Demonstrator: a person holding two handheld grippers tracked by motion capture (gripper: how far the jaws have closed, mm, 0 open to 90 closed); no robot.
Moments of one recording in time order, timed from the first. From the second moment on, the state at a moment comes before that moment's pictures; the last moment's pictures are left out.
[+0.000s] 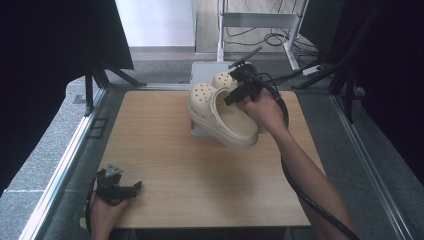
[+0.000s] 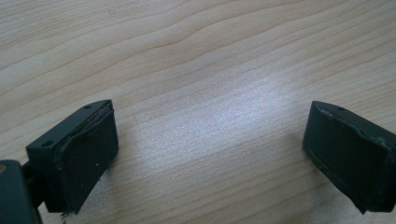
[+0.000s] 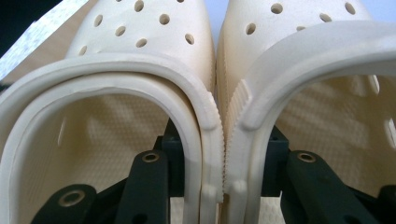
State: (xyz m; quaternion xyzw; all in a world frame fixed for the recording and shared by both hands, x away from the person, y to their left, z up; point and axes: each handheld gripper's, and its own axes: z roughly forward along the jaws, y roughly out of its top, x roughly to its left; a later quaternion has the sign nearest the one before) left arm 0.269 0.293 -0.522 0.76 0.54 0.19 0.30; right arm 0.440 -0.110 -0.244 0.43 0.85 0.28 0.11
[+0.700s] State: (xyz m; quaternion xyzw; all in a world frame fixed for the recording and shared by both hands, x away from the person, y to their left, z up) left arm 0.269 0.293 -0.522 0.77 0.54 0.19 0.30; right arm 0.502 -0.089 -0.236 0.53 0.79 0.28 0.14
